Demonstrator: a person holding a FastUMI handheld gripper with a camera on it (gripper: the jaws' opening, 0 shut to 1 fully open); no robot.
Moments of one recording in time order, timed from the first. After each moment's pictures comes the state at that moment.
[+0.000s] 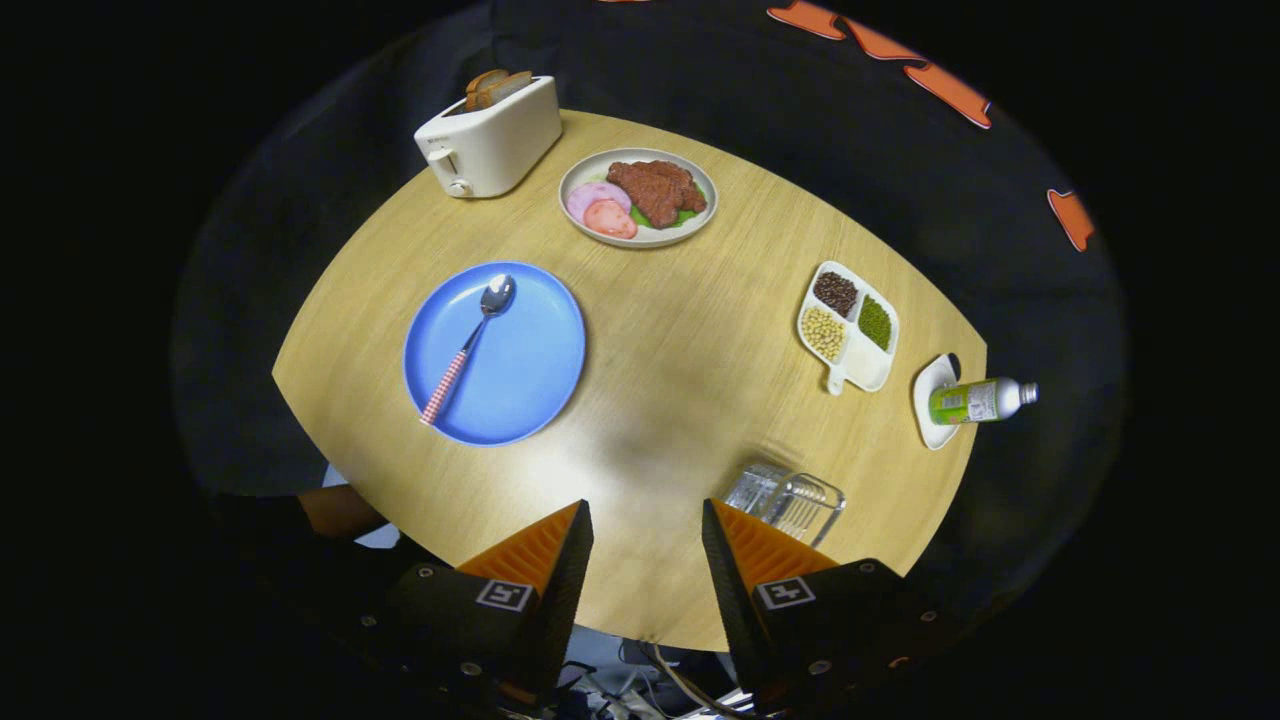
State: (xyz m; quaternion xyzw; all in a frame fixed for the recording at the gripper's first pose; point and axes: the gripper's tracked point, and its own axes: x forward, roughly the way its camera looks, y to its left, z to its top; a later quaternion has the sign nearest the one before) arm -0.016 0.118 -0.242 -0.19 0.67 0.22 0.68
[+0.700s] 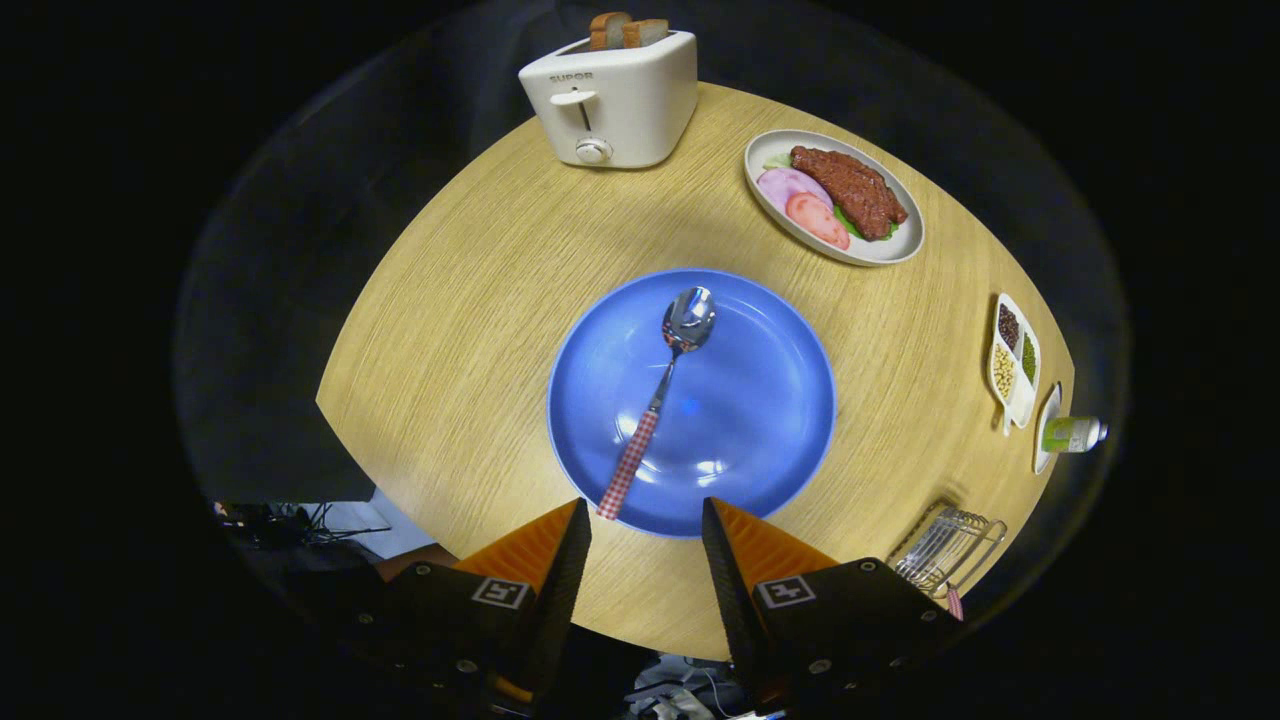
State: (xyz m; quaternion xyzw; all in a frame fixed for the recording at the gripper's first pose) arm -0.068 0.287 -0.306 -0.15 0.71 0.27 0.63
